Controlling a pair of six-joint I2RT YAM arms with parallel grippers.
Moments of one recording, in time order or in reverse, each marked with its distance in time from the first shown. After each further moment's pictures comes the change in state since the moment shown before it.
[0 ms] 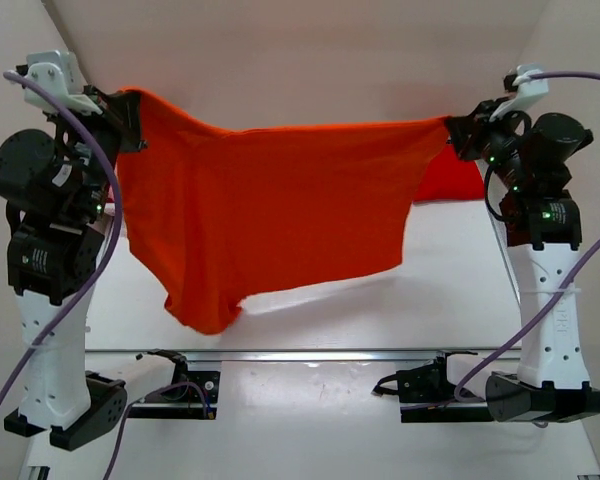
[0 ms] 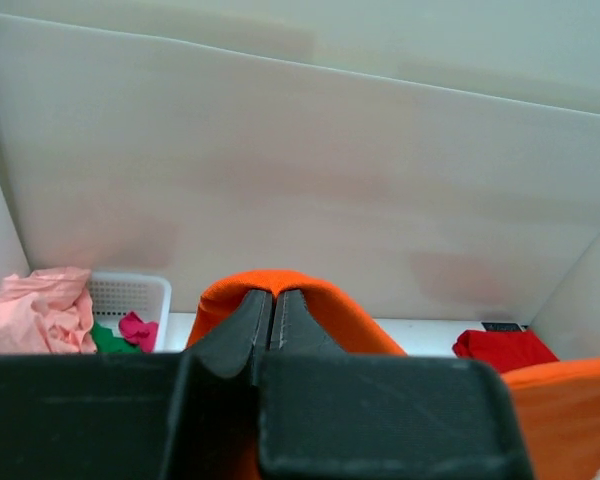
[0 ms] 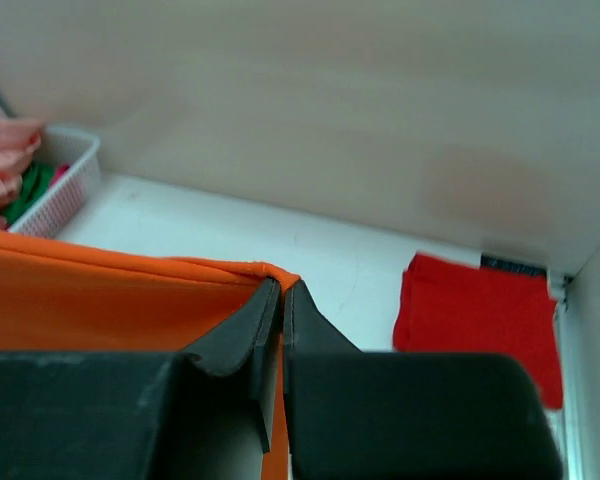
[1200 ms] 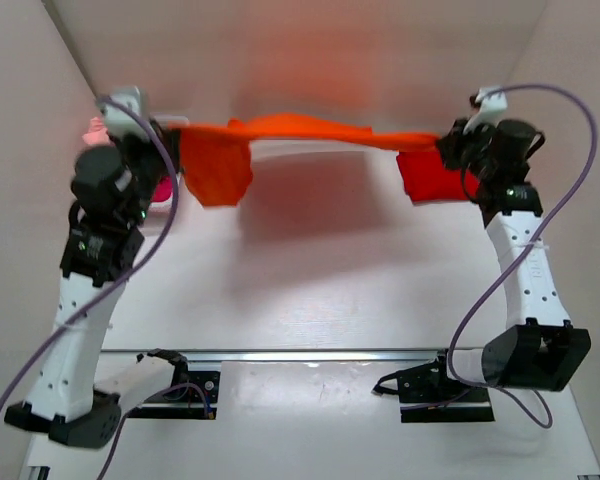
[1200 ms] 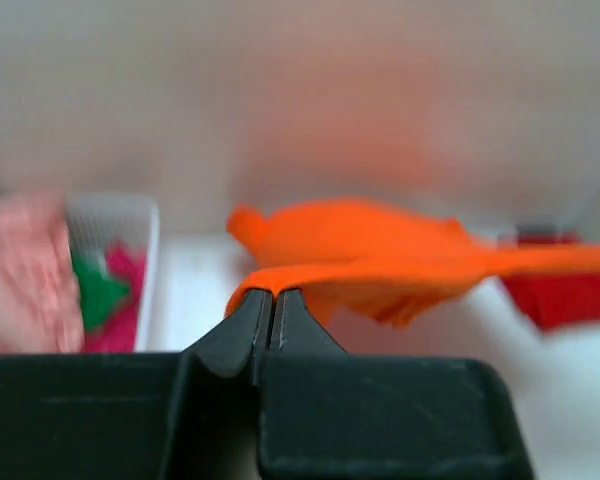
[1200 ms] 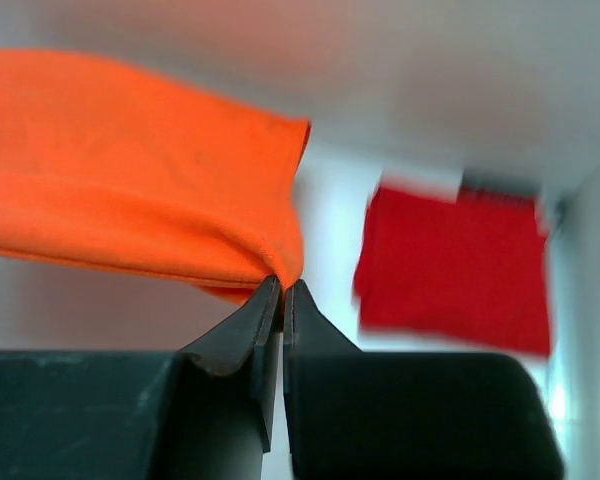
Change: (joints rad) left arm -0.032 0.017 -0.269 0.200 0.025 0.066; right arm -0.058 0.198 -0.092 0.182 0.006 -0.084
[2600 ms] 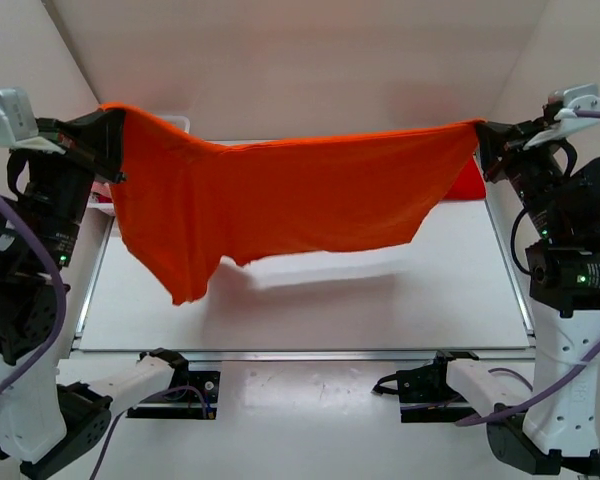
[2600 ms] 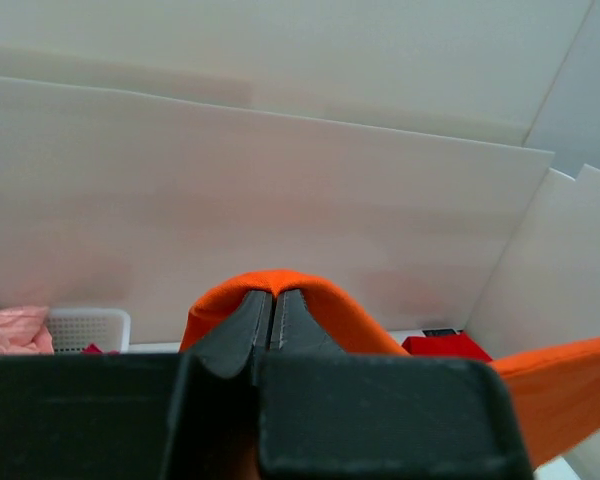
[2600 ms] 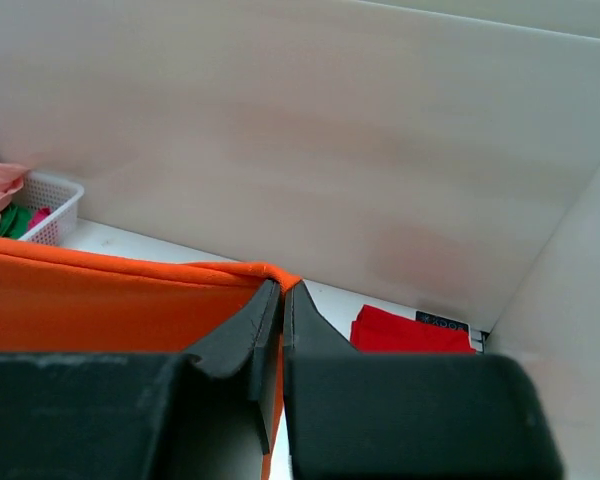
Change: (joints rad) left arm -0.134 -0.113 0.343 -0.259 -0.068 -0.046; right arm 0.068 -0.376 0.164 -0.238 0.048 -0.006
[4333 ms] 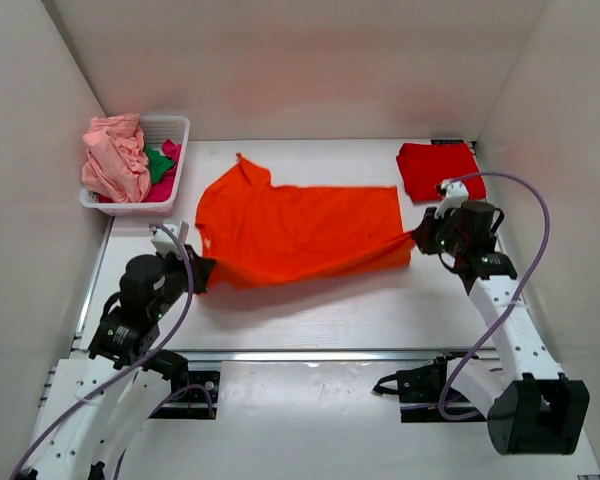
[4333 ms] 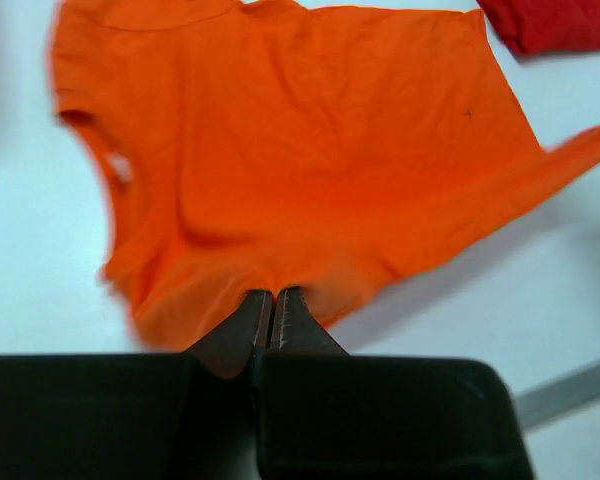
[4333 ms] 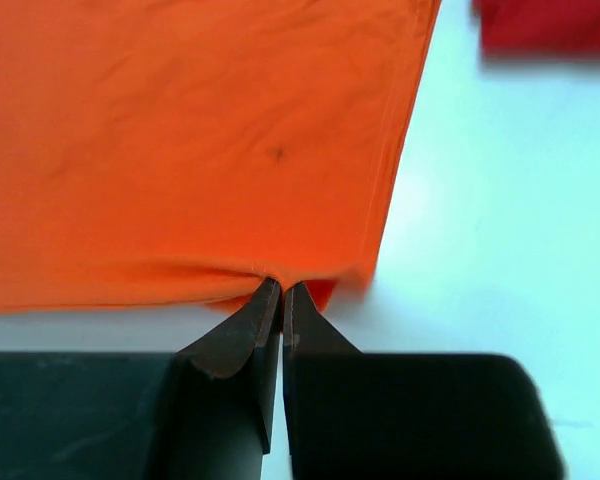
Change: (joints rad) left arm 0.072 -0.501 -1.301 0.125 0.231 -0.144; right arm 0.000 0.064 -0.812 0.185 -0.034 0.027
